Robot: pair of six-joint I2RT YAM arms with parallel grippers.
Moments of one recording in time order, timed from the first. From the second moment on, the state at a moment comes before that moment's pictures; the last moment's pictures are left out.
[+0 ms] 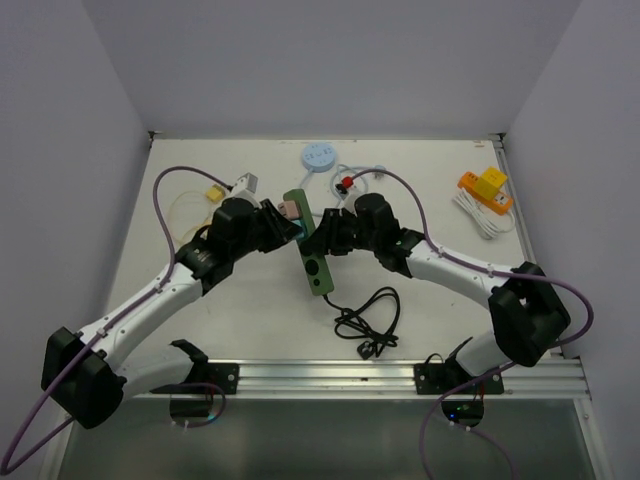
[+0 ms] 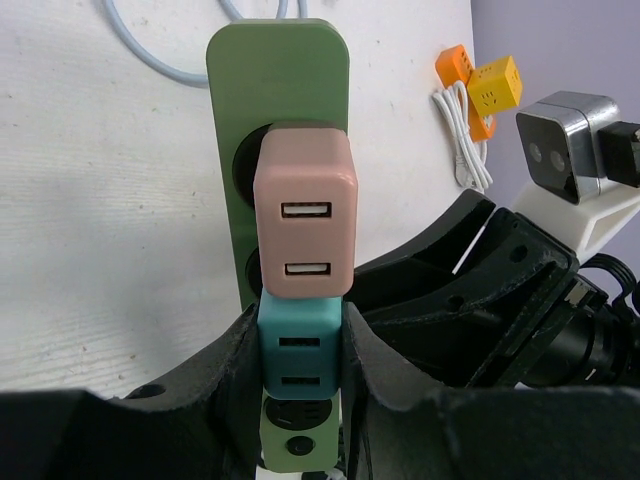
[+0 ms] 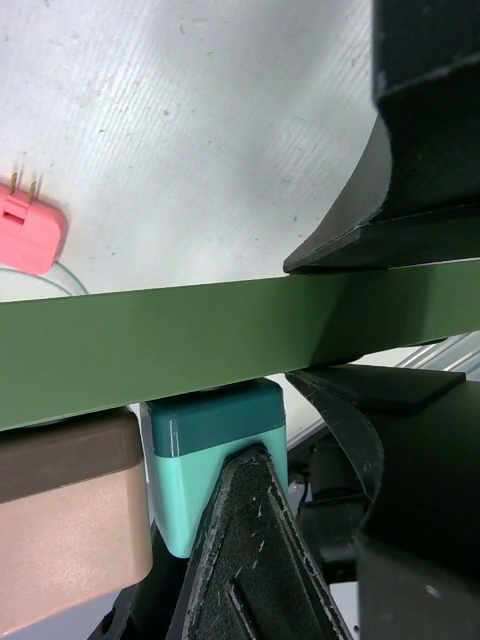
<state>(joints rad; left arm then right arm) -0.57 1.11 0.83 -0.19 0.01 -0.88 0.69 1.50 0.93 0.08 -0.29 0.70</state>
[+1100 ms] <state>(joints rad) -0.56 1.24 1.04 -0.41 -0.13 -0.80 0.71 1.74 1.24 -0.10 -0.23 0.72</state>
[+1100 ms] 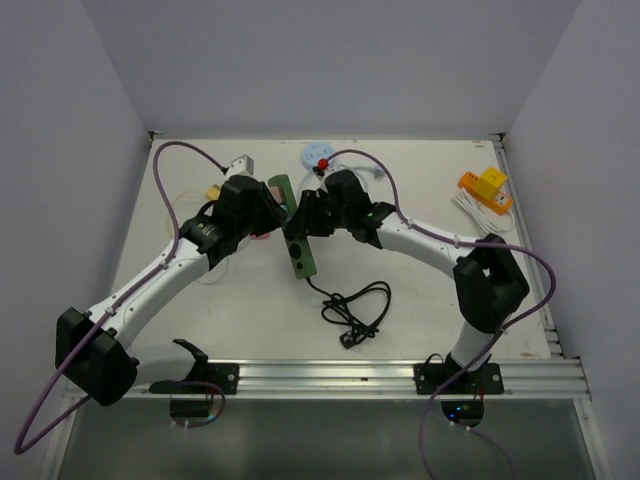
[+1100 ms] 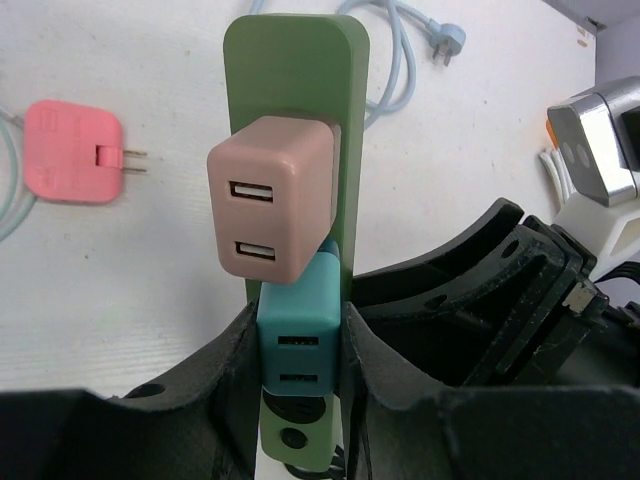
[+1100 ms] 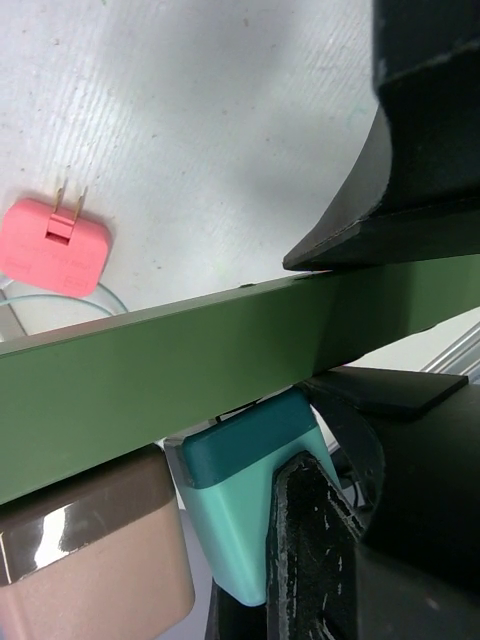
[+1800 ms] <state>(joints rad) -0.58 1.08 1.21 -0.43 -0.04 -0.78 0.54 2.09 1.50 -0.27 0.07 0.74</state>
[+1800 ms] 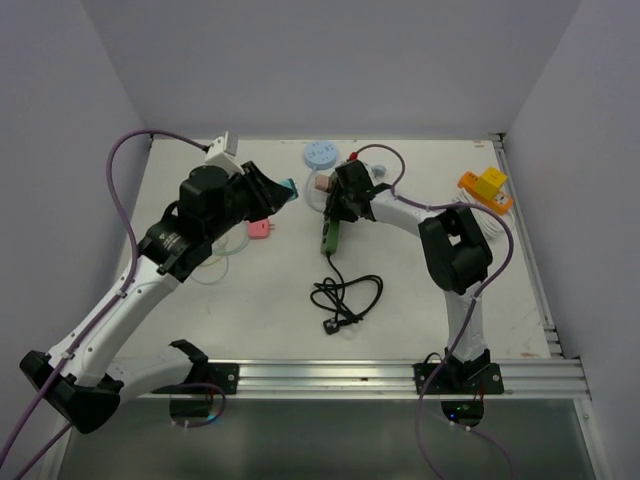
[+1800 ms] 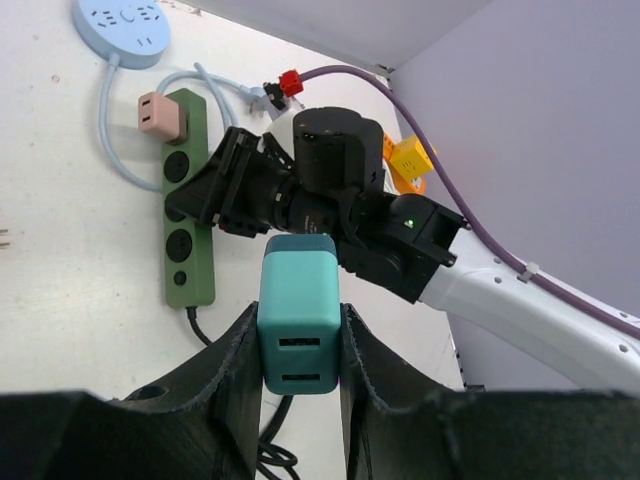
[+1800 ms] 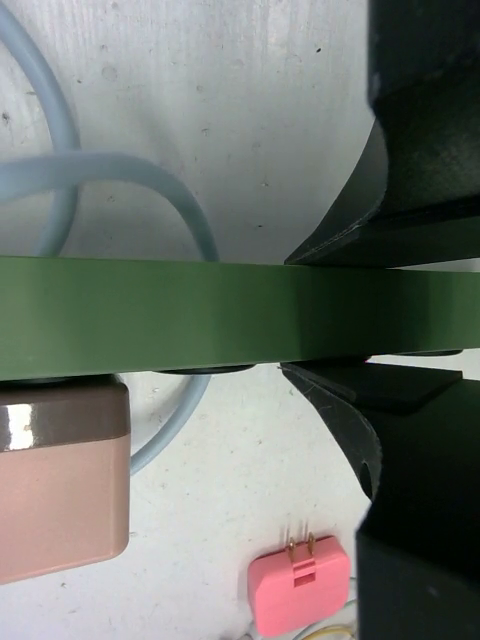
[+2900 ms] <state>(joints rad) -0.06 1.56 0.85 -0.14 0.19 -0.62 0.53 1.45 0.91 -0.11 -0.28 0.56</state>
